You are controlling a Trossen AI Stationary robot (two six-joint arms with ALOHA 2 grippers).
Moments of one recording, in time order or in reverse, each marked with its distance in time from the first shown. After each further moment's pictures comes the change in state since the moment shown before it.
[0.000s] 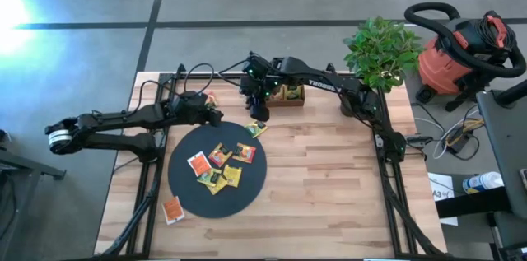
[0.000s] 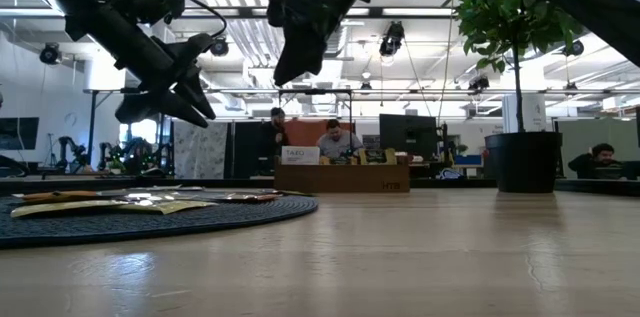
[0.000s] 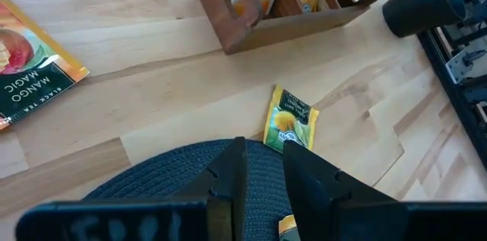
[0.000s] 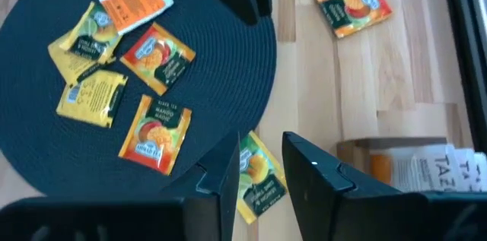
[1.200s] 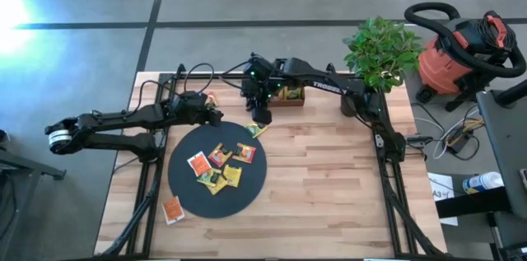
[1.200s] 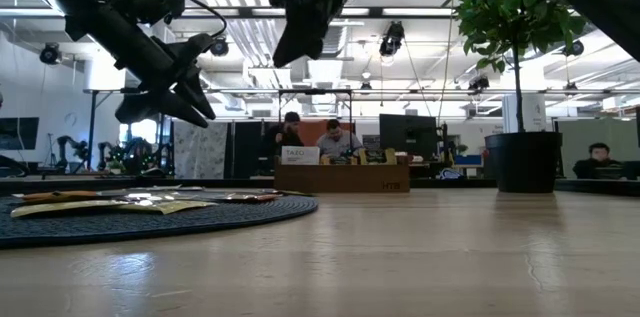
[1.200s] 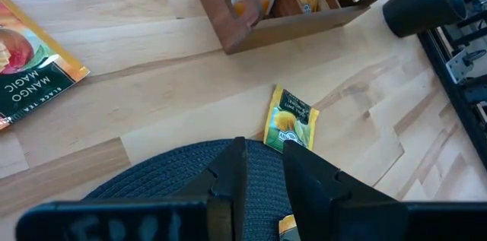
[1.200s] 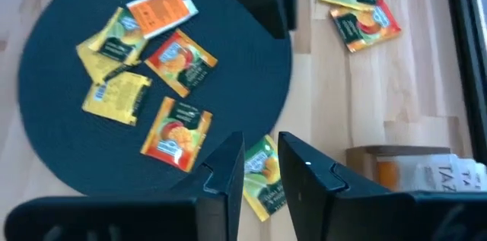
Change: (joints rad) left arm 0.000 0.000 0.000 0.000 0.000 0.000; right arm 0.037 -0.046 0.000 -0.017 0.000 -0.007
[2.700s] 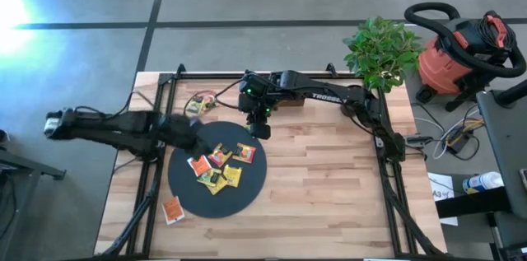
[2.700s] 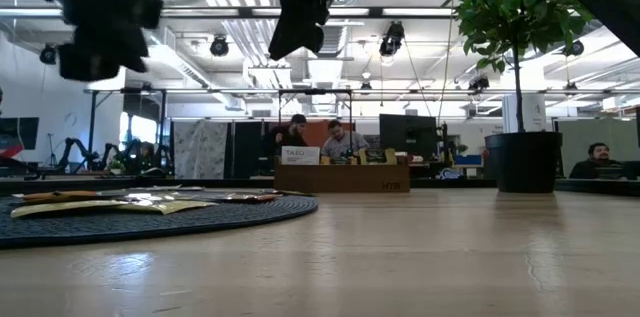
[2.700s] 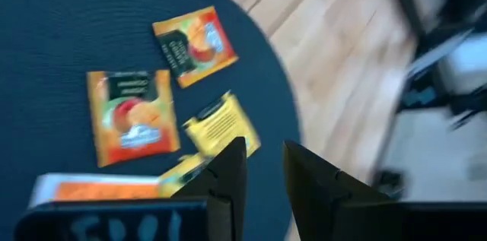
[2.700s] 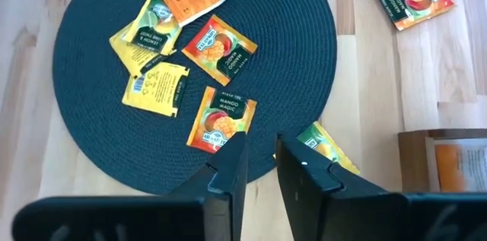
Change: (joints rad) left arm -0.466 -0.200 0.149 -0.435 0.136 -0.145; right arm 0.103 -0.005 0.000 -0.053 0.061 0.128
